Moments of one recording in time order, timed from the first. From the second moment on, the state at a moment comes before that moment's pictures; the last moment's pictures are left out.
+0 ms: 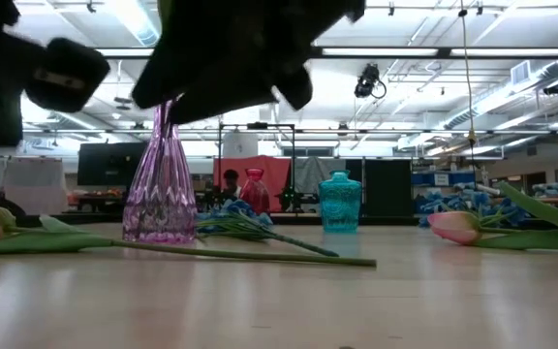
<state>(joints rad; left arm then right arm) -0.74 1.36 0.68 -0.17 -0.34 -0.24 0.44 2.14 1.55 -0.13 0.50 0.42</state>
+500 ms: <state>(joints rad) -0.75 0.95 0.47 0.08 -0.45 -0.14 0.38 2.35 1.60 0.02 0.48 0.38</state>
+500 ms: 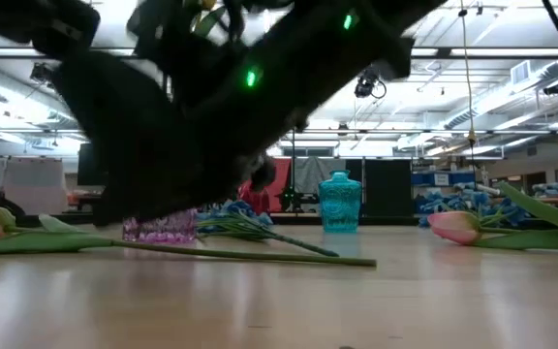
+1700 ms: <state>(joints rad) -0.77 0.72 0.35 0.28 -0.56 0.23 0.36 2.06 1.58 -0.73 0.13 0.40</state>
